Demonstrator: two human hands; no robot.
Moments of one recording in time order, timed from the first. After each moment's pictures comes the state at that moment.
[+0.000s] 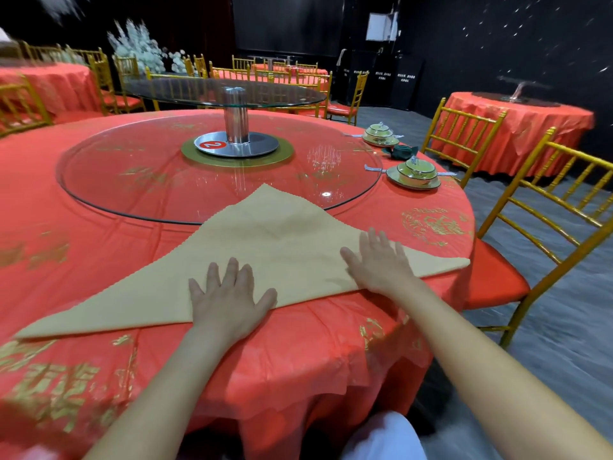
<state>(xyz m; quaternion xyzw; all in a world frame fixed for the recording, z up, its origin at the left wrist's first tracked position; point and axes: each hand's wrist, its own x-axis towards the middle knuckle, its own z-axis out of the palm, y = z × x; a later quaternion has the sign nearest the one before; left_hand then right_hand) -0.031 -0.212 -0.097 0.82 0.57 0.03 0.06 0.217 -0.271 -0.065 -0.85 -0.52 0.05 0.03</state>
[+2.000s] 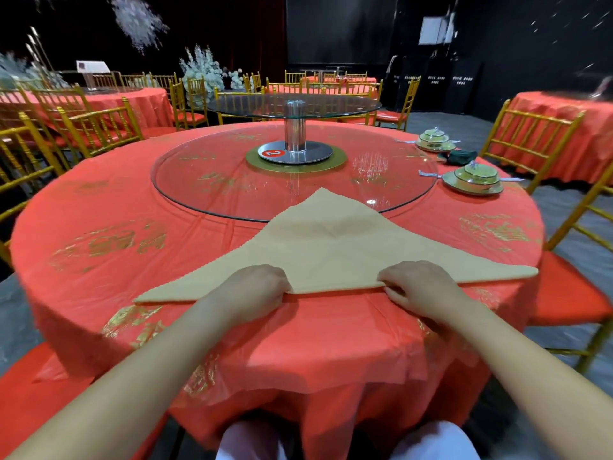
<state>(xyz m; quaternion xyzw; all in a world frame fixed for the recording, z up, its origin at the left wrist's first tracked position) -0.107 -0.204 -0.061 0.95 0.31 0.03 -0.06 0.181 -0.299 -0.067 -0.66 -0.75 -0.09 0.04</state>
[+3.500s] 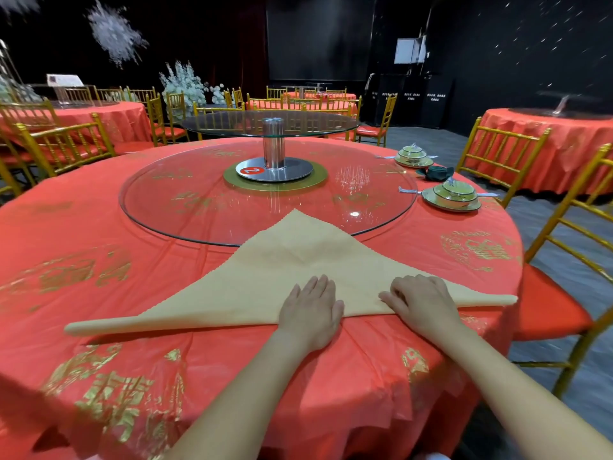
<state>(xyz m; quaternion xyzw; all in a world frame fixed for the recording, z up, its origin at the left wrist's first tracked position) 0.016 -0.210 -0.098 0.91 0.41 0.07 0.07 0.217 -0.286 -0.082 -0.76 -0.63 -0.08 0.14</state>
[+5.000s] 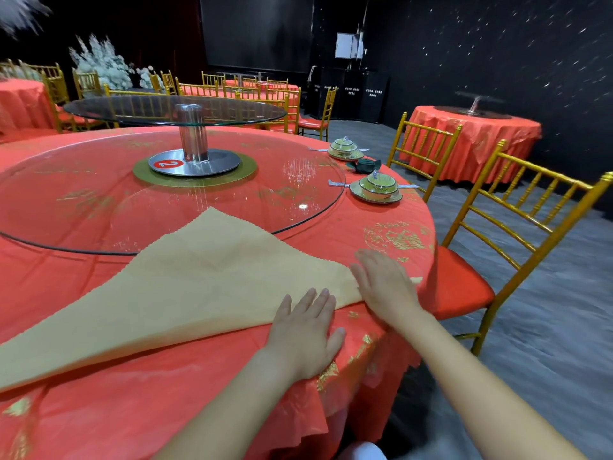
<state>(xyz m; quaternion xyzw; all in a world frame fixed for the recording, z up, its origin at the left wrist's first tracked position) 0.110 -0.266 -0.095 0.95 0.30 0.00 0.06 0.289 -0.305 -0.075 -0.81 -0.56 -0.09 0.18</state>
